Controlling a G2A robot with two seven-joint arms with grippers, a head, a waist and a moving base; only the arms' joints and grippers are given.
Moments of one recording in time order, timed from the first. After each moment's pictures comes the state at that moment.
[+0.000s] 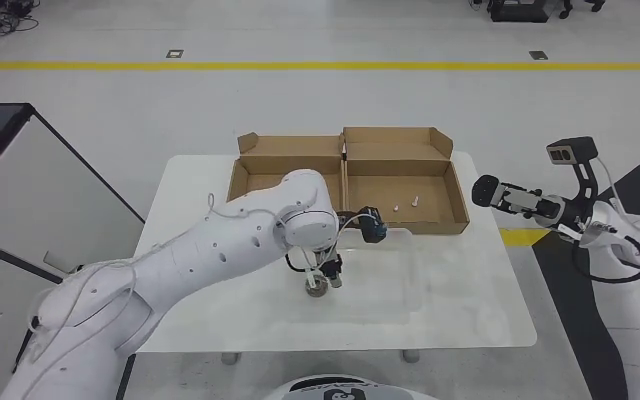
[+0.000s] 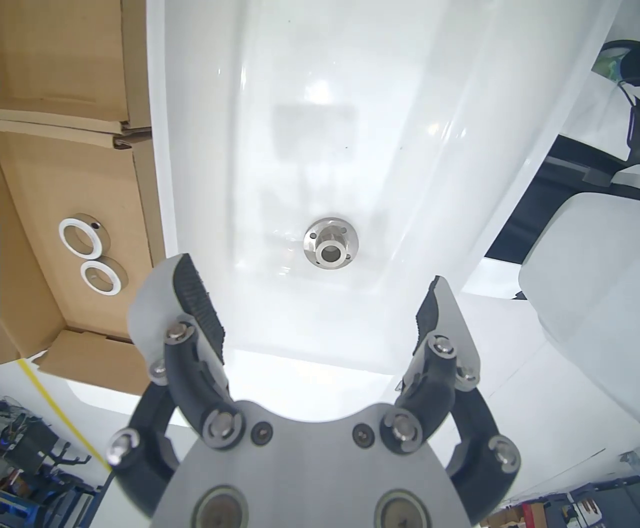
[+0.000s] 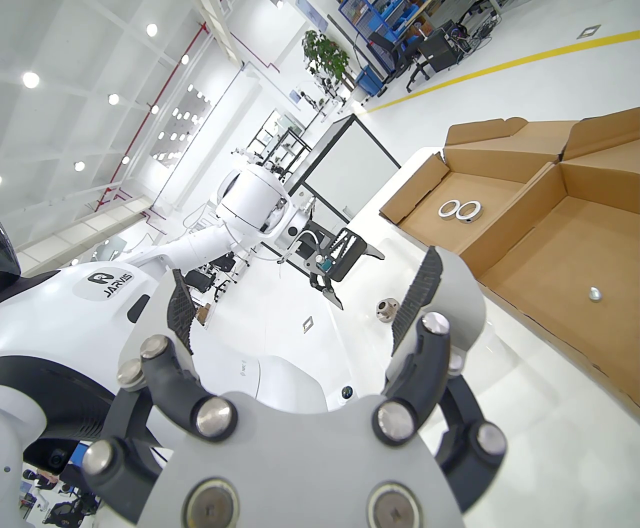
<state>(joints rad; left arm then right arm) 0.55 -1.23 -0.35 -1.63 0.50 -0.26 -1.54 -1.47 -0.86 1.76 -1.57 0.64 -0.49 1.33</state>
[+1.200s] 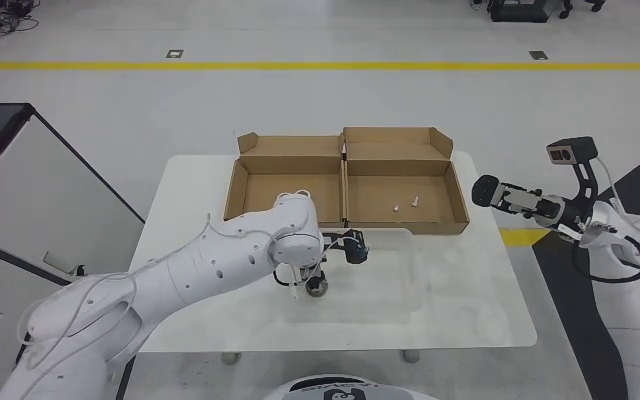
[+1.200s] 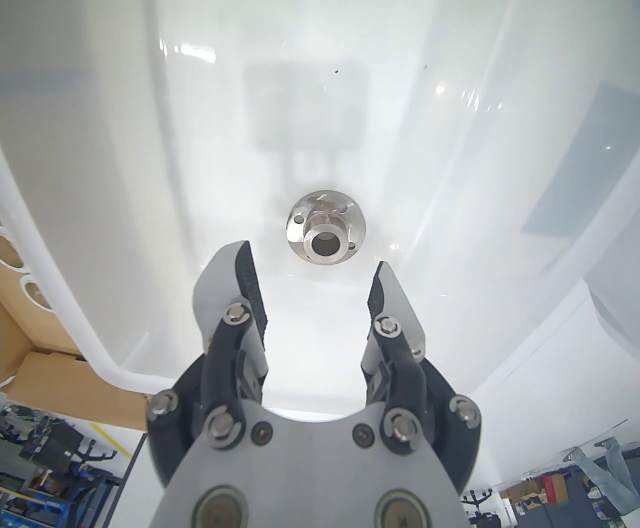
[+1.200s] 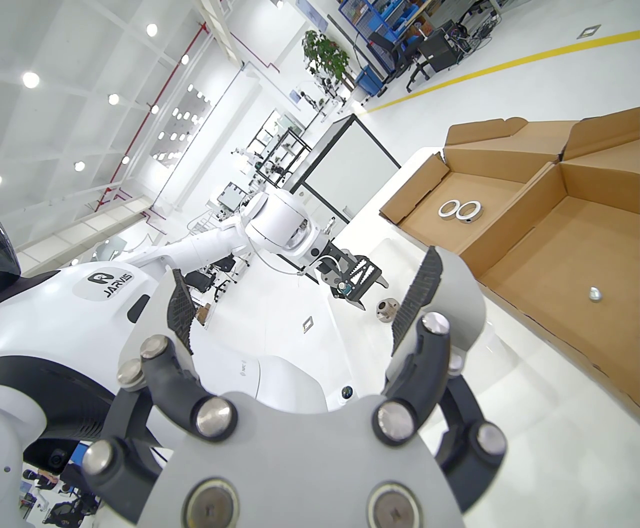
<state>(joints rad) 0.62 -1.17 -0.27 -1.60 0.59 -0.36 -1.45 -1.47 -0.86 1.76 -1.57 0.64 -0.49 1.33</state>
